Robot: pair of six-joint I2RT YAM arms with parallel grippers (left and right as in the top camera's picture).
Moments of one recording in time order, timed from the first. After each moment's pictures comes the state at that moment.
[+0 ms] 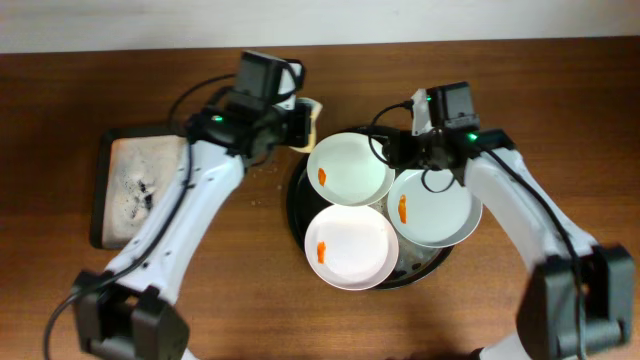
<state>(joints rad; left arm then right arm) -0.40 1.75 1.59 -0.71 0.15 -0.25 0.19 1.74 1.27 -0.57 -0.25 0.22</state>
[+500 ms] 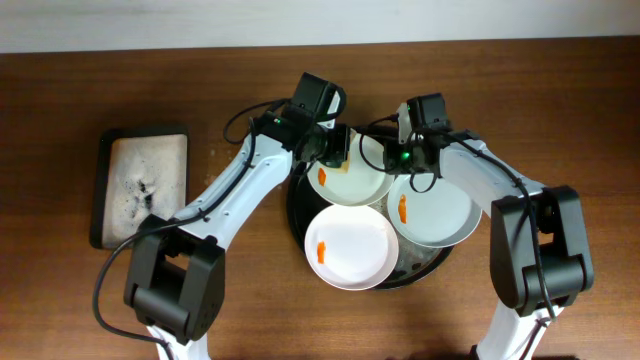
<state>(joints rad) -0.50 1.96 1.59 -0.62 0.18 -0.35 0.19 1.97 1.27 -0.41 -0.21 0.18</state>
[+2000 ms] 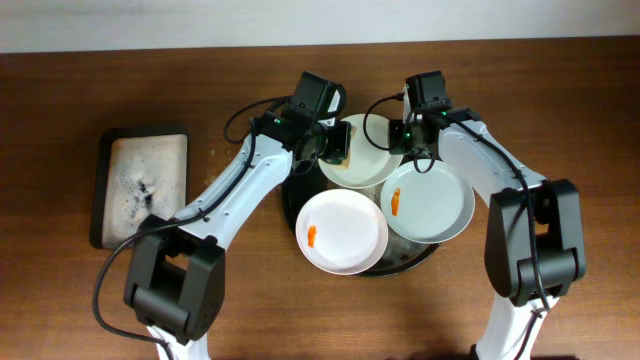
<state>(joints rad) -0.50 1.96 1.59 -0.59 0.17 -0.35 0.19 2.03 1.45 -0.52 -0.03 0.17</state>
